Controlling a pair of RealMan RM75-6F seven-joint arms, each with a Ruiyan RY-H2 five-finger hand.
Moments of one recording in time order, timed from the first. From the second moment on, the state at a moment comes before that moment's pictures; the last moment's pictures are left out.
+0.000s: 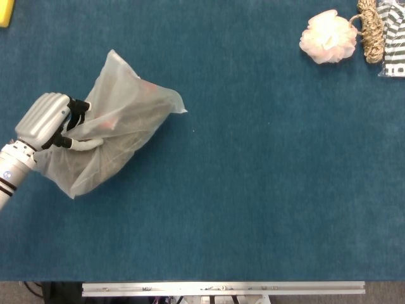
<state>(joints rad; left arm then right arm) -0.55 -1.26 0.02 -1.31 1.64 1.15 -0.76 0.12 -0.94 0.15 -1.88 -1.46 1.51 -0.21</state>
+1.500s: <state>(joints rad) -0.63 -1.08 -0.05 -1.78 1.63 1.17 -0.79 0.53 -1.42 0.20 -1.94 -1.54 1.12 -0.63</state>
